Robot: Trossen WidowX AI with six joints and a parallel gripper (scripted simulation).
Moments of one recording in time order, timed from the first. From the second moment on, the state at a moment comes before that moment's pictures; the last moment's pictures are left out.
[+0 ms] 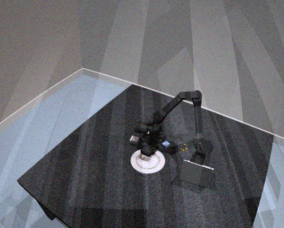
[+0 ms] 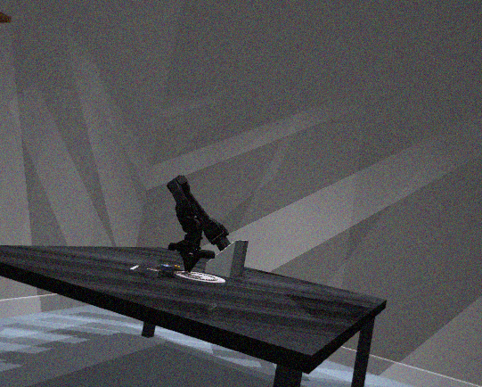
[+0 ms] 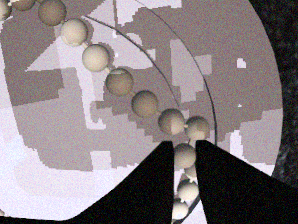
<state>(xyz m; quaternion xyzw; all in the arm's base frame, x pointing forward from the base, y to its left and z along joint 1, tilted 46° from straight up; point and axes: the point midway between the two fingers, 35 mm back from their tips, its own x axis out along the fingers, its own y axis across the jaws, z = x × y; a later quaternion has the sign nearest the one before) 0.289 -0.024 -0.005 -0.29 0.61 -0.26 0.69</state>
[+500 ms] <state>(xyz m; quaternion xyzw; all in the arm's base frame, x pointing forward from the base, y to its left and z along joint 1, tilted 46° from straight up) 0.288 -0.024 0.003 -0.29 0.61 -0.26 0.69</state>
